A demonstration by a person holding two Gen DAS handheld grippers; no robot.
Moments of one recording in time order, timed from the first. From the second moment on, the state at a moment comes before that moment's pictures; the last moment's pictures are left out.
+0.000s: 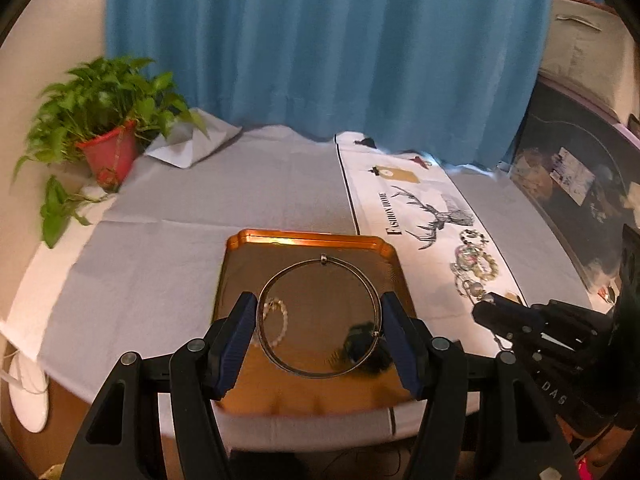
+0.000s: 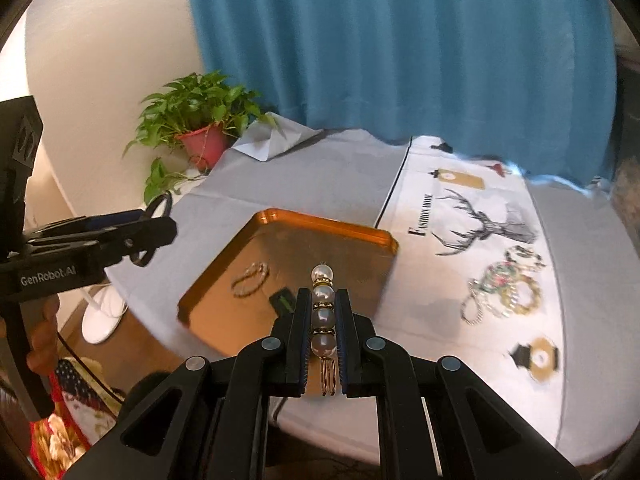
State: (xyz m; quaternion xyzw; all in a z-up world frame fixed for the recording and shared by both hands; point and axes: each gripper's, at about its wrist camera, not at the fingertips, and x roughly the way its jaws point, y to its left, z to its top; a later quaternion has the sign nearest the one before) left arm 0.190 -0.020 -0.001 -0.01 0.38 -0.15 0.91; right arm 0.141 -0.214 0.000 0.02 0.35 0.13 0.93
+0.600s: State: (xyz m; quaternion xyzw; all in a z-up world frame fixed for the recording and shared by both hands) left arm 0.289 -0.032 -0.091 0.01 0.46 -0.14 0.88; right arm 0.267 -0.190 -0.092 0.01 0.43 0.12 0.89
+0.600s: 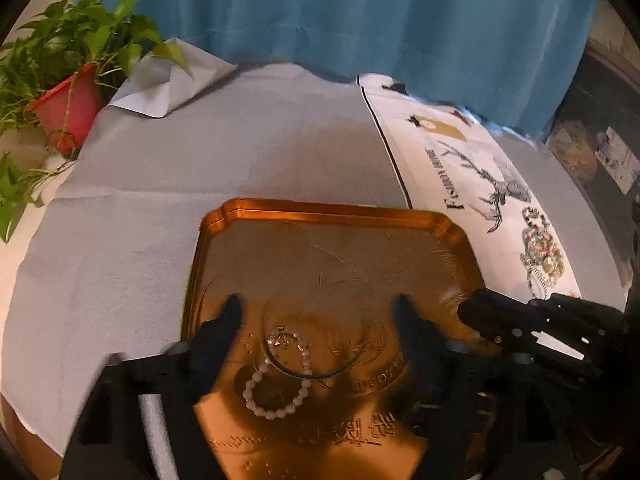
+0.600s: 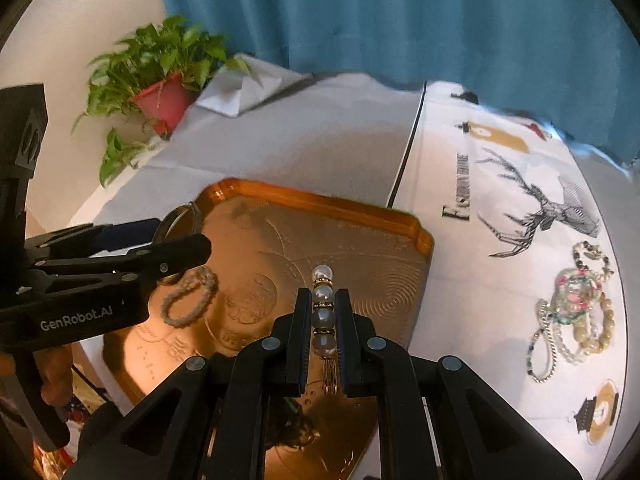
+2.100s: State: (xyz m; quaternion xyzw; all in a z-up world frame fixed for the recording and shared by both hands) left arm -0.057 -0.025 0.033 0.02 0.33 -0.10 0.94; right arm -0.104 -0.194 0.035 -0.02 0.31 0.11 0.94
